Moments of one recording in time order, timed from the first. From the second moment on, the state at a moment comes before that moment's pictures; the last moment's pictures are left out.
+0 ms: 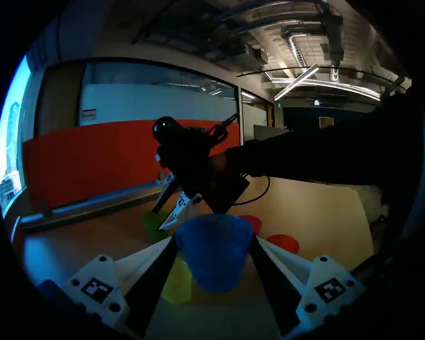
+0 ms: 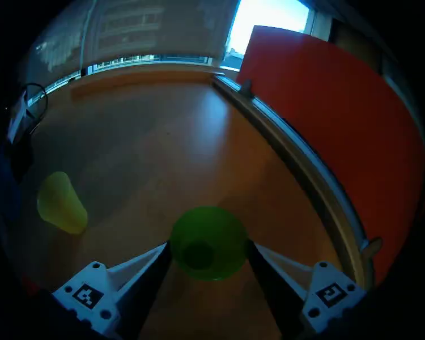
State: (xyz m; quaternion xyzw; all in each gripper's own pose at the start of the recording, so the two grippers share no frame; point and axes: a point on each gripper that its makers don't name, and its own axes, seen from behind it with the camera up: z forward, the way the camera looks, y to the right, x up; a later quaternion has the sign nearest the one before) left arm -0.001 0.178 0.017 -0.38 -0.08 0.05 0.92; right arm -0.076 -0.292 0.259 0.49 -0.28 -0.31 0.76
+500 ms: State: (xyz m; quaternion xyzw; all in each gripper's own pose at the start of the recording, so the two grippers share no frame) left arm 0.001 0.178 0.016 -0.38 -0.08 0.05 0.92; right arm -0.050 -0.294 0.253 0.49 -0.25 -0.27 0.79
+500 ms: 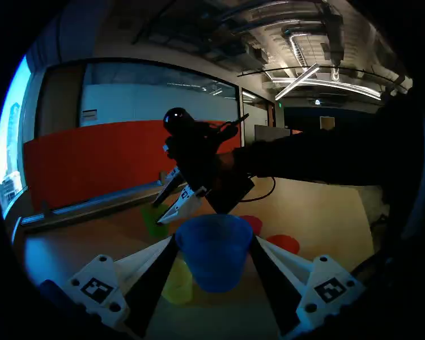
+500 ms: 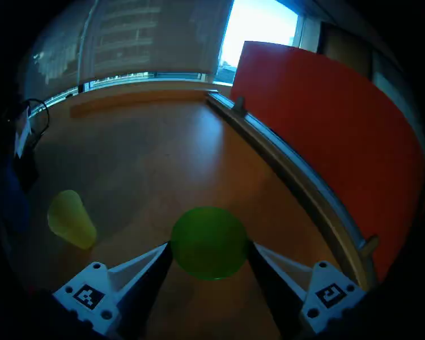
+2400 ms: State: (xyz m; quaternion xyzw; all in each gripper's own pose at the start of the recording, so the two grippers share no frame) left arm 0.030 0.190 0.013 -0.36 -0.07 0.05 0.93; right arm 0.153 -0.284 0.136 0.45 -0.01 -0.06 0.89
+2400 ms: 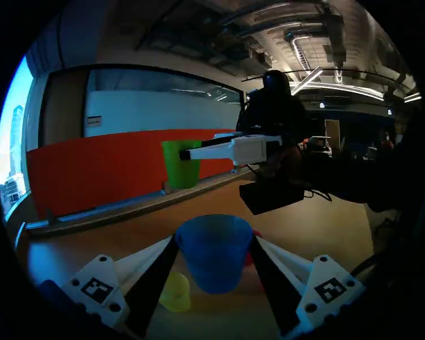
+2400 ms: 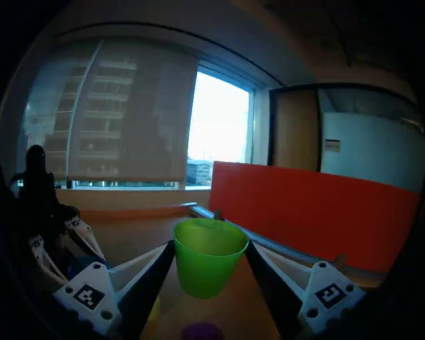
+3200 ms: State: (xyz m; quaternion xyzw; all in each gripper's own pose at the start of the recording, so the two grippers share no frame) left arm 0.041 0.195 0.010 -0.36 -0.06 0.04 0.93; right arm 0.190 -0.264 0.091 0.44 0.05 -0.04 0.90
